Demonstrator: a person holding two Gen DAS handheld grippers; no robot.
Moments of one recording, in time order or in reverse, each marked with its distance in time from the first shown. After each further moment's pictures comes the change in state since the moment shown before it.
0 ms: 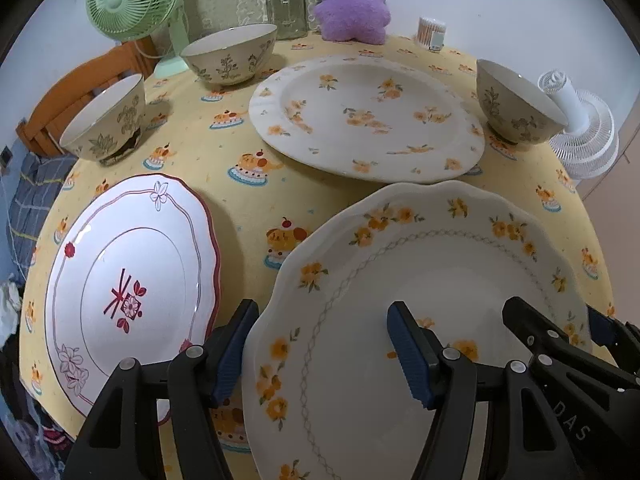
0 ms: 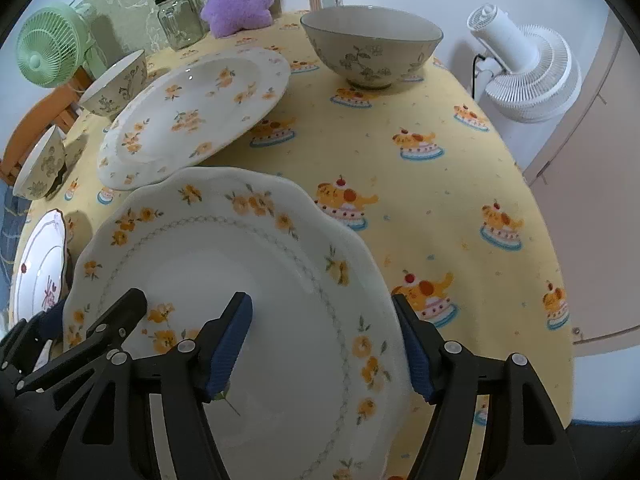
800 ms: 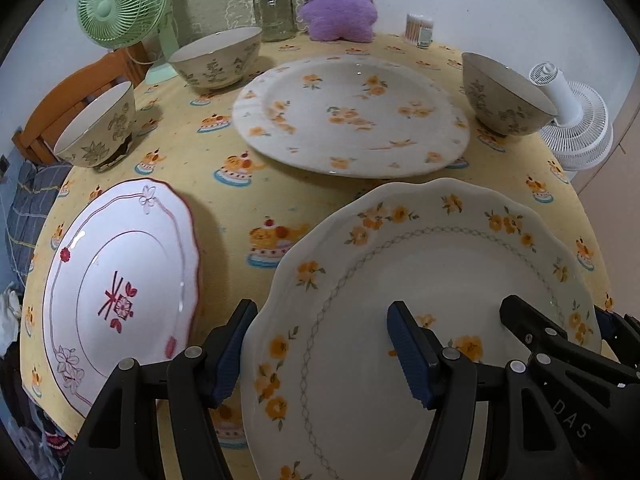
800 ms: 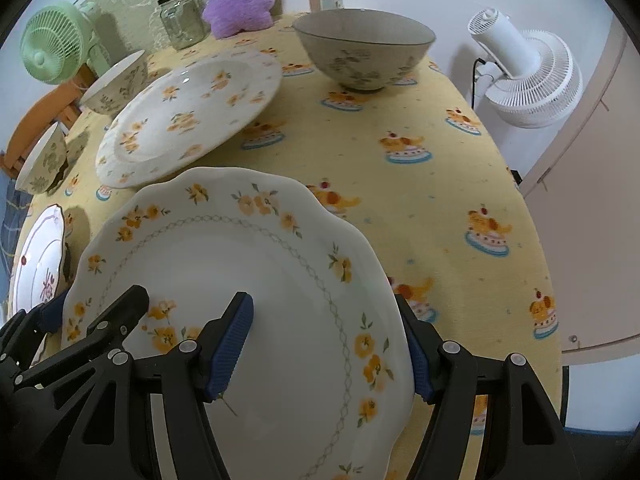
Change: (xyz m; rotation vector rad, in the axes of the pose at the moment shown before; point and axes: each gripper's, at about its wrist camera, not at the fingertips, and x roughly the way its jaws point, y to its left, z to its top) left arm -0.002 -0.013 -0.004 0.041 -0.004 0.006; right arm 0.000 -0.007 -0.002 -0.011 0.010 0.009
